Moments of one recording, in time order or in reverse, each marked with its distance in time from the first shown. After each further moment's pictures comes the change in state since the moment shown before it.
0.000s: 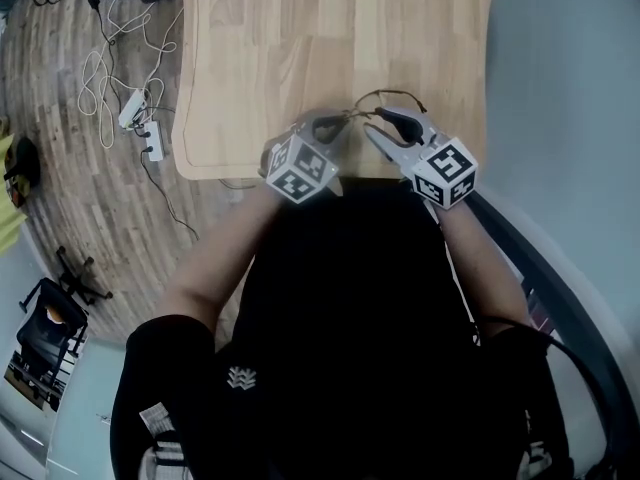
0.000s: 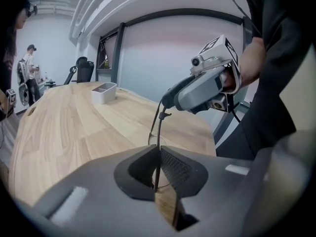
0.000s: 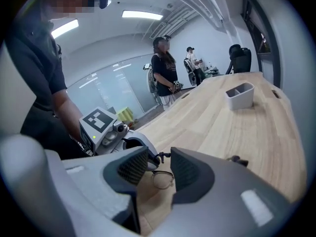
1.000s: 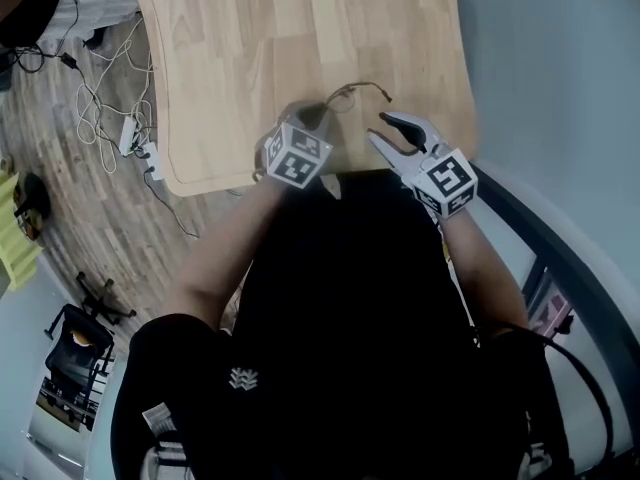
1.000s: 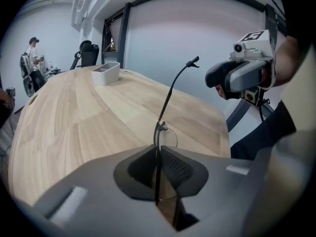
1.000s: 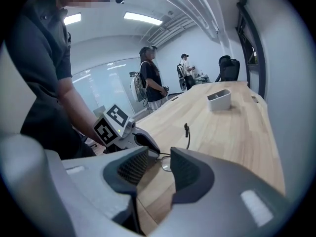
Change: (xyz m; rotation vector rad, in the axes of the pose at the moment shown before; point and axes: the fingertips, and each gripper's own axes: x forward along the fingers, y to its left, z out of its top) left arm 0.047 0.007 -0.019 -0.077 0.194 0.073; right arm -0.058 -0.018 -0.037 -0.024 -0.042 -0.132
